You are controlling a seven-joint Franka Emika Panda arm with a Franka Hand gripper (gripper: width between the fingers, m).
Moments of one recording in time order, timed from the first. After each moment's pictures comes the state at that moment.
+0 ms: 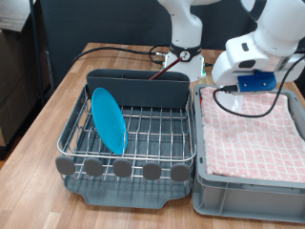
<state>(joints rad) 0.38 0.19 -0.08 -2.10 0.01 1.90 0.82</state>
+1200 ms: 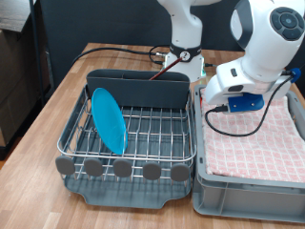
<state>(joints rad) 0.37 0.23 -0.08 -2.22 0.03 2.03 0.78</state>
